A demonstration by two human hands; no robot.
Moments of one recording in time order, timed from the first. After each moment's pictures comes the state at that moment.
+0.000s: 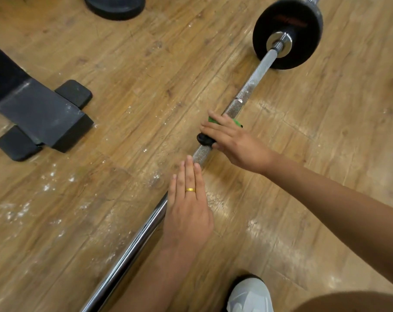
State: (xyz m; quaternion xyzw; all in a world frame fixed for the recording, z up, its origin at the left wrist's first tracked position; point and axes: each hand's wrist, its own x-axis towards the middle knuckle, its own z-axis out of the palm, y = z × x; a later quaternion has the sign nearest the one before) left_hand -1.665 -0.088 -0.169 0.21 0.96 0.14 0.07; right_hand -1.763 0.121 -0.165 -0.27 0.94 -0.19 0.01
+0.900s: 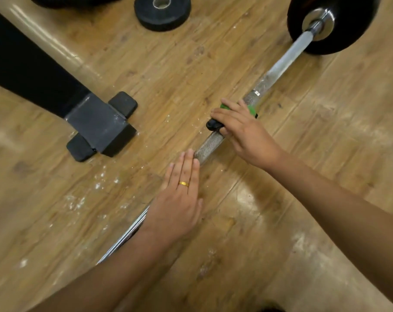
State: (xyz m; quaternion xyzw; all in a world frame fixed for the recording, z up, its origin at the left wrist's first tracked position) left_hand -1.732 -0.153 -0.180 0.30 0.95 -0.03 0.06; right_hand -1.829 0.081 -0.187 -0.23 0.92 -0.30 -0.05
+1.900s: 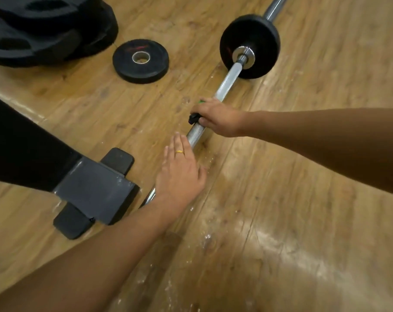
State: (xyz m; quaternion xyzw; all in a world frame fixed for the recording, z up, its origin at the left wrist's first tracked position) left_hand -1.912 -0.149 -0.175 0.22 0.96 0.12 0.09; right_hand -1.999 0.045 -0.134 -0.12 0.96 -0.14 0.19
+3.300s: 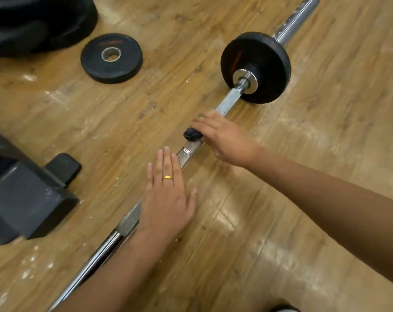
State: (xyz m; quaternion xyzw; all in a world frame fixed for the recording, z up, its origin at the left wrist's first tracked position) left_hand -1.873 -0.021 -0.174 0.19 0.98 0.03 0.03; right_hand -1.966 0.190 -0.171 -0.26 0.95 -0.17 0.00
